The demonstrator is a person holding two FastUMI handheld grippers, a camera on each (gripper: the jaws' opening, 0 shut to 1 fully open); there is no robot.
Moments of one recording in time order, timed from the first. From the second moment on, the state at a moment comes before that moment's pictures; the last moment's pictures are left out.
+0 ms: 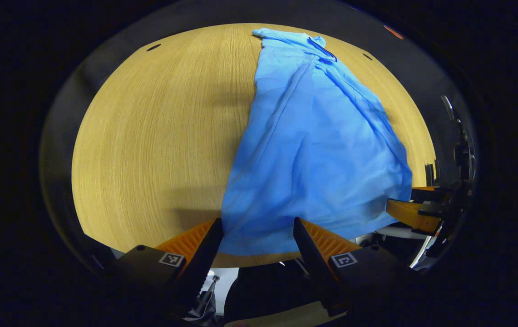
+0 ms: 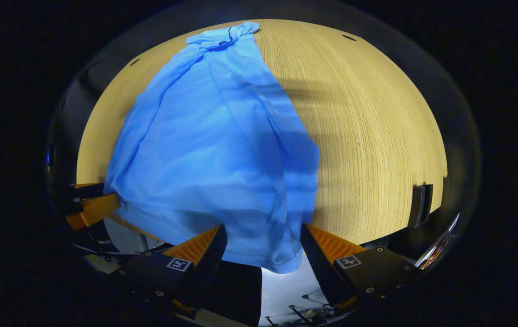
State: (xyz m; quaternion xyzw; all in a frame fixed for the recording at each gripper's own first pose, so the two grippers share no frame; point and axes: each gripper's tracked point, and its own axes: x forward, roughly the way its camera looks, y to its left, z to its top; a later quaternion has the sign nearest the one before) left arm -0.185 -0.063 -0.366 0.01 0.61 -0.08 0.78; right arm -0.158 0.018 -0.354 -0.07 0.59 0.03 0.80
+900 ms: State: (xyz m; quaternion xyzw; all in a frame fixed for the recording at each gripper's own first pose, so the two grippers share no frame) left arm -0.170 -0.072 -0.374 0.01 0.61 -0.02 0.79; right arm -0.154 0.031 -0.353 -0.07 0.60 0.03 0.80
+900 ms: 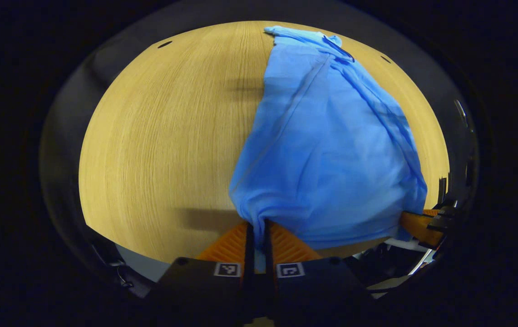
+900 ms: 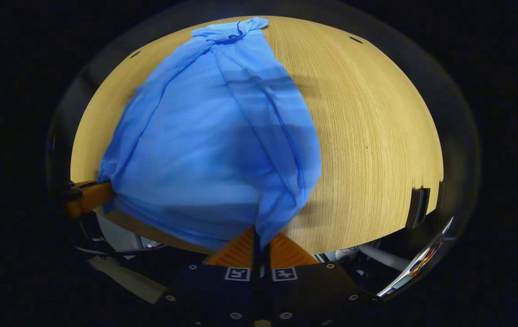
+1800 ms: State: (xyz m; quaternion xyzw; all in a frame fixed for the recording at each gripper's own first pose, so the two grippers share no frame) left arm -0.045 -0.096 -0.302 -0.03 0.55 0.00 0.83; right arm 0.000 0.024 -0.258 -0.01 0.52 0.10 0.85
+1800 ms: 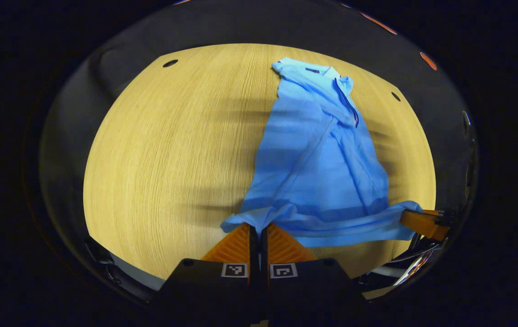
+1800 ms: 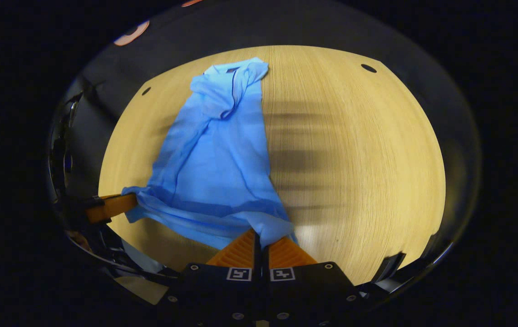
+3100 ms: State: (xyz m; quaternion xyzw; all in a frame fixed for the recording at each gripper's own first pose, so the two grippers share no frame) left arm 0.305 -0.057 -0.275 0.00 0.48 -0.02 0.88; right arm 0.302 0.067 -0.226 0.02 0.43 0.05 0.90
